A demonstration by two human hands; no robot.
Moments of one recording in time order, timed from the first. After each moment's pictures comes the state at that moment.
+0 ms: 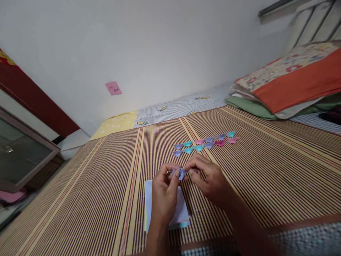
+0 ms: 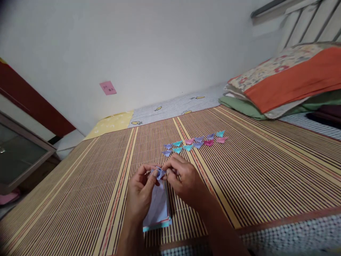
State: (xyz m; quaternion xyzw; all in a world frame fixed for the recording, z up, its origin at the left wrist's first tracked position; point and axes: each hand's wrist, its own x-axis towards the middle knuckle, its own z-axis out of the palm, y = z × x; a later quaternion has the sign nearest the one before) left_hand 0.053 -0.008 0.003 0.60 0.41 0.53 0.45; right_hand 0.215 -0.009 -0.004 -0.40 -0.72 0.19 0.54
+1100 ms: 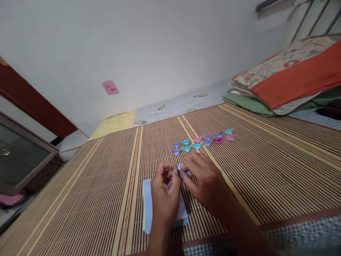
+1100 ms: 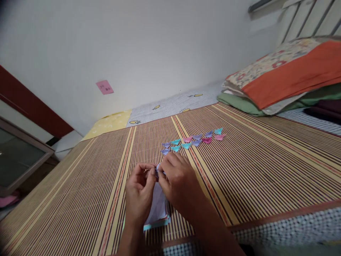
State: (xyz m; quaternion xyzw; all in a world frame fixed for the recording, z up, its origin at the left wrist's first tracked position) left_hand 0.064 -0.014 0.004 0.60 0.45 0.55 0.38; right_hand 0.201 -0.018 0.010 -0.46 -0.74 -0.01 0.49
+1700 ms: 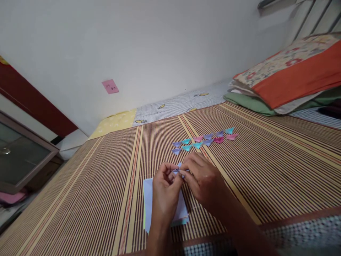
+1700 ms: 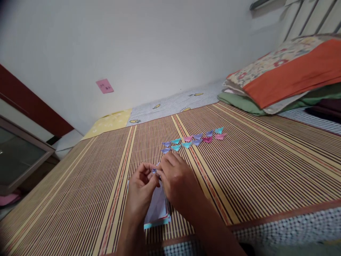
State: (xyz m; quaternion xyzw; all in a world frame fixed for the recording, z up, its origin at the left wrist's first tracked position) left_hand 0.065 -0.010 0.003 0.54 0.44 0.53 0.48; right_hand 0.200 -0.020 0.010 -0.45 -0.76 0.01 0.47
